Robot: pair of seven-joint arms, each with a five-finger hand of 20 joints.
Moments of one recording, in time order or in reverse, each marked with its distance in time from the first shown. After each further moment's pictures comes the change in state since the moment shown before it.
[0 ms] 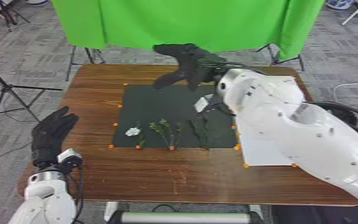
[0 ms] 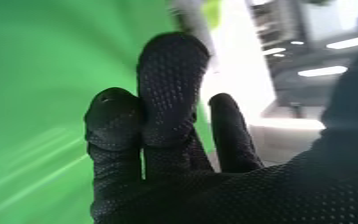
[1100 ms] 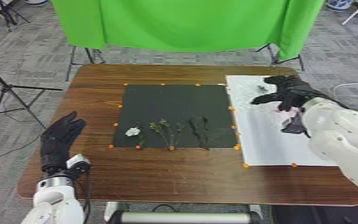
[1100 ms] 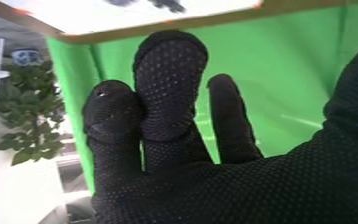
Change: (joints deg) left arm 2.2 0.4 3.6 -2.6 0.3 3.9 1.0; right arm -23.5 18.4 16.6 6.5 -6.5 5.6 8.8
